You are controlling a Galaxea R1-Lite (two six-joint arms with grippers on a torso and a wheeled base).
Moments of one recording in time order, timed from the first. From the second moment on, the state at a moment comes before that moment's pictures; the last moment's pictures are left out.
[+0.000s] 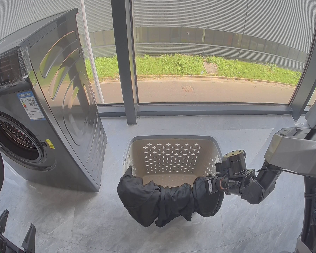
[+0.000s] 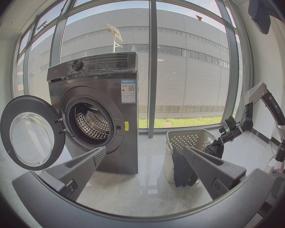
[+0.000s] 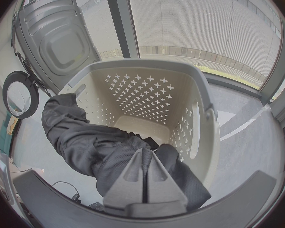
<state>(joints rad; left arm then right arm) 0.00 0.02 -0.02 0.00 -0.02 -0.01 0.44 2.32 -0.78 -0.88 -0.06 0.08</state>
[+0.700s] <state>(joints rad) 0.00 0.02 -0.02 0.00 -0.01 -0.02 0.43 2.21 -0.79 -0.91 -0.05 0.10</state>
